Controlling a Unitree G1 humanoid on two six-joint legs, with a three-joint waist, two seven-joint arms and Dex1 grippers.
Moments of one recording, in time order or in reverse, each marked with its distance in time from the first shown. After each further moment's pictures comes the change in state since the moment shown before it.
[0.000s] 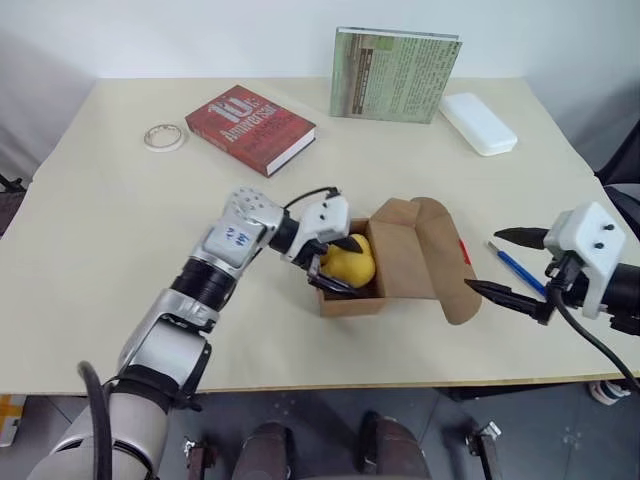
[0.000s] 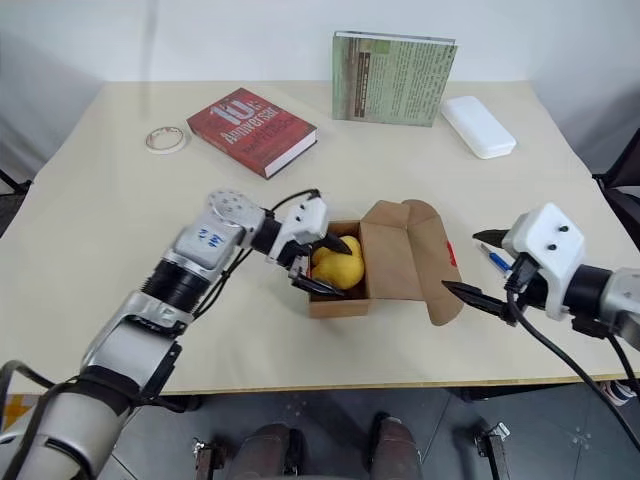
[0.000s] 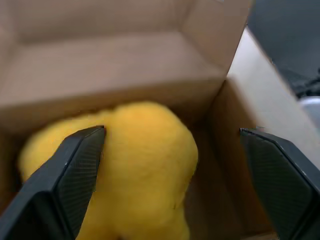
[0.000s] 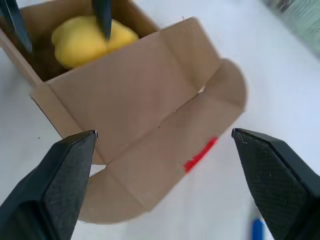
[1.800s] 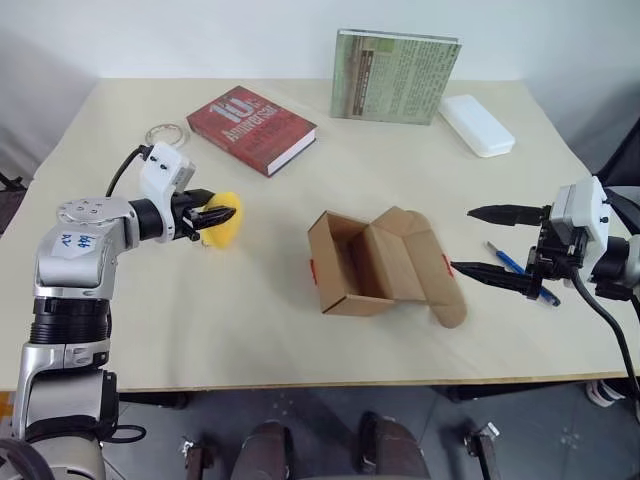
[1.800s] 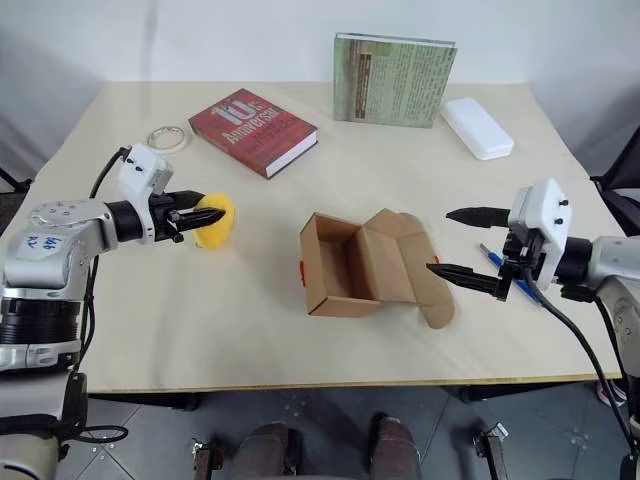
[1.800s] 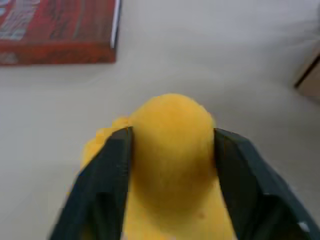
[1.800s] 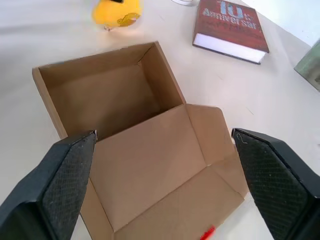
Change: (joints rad) left arm 0.350 0.442 0.486 -0.513 -0.195 0.560 0.499; right arm -0.378 0.157 0.214 0.359 -0.097 -0.202 0.369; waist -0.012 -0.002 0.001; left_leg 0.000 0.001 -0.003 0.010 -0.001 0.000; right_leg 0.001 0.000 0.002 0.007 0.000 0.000
